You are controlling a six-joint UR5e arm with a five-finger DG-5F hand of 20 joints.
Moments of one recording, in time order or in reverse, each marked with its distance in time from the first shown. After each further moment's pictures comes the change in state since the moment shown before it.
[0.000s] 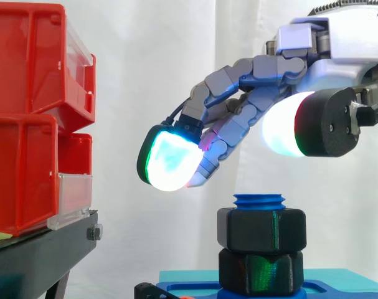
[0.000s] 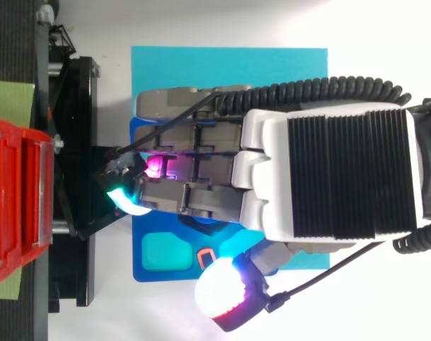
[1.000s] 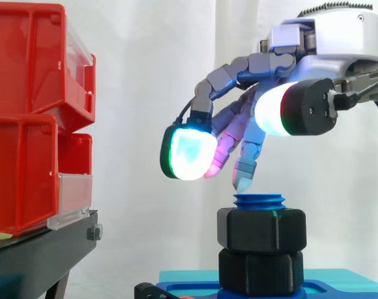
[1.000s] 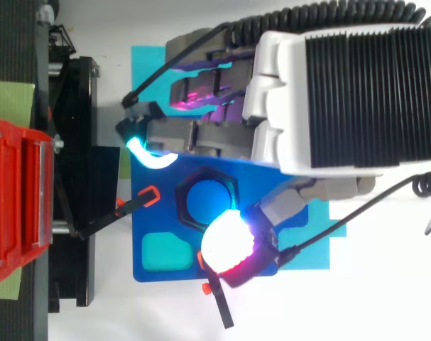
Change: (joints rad) arm -0.058 0.000 0.043 -0.034 -0.061 -0.001
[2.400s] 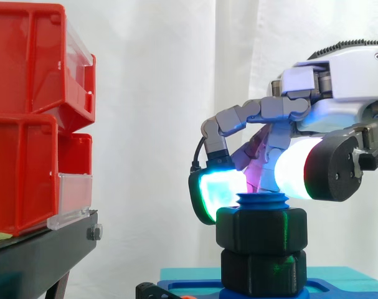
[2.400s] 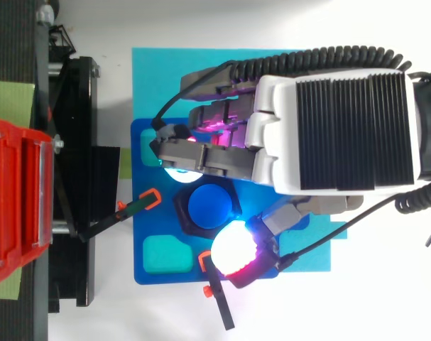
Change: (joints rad) arm 0.020 0.001 -0.082 0.033 0.032 0.004
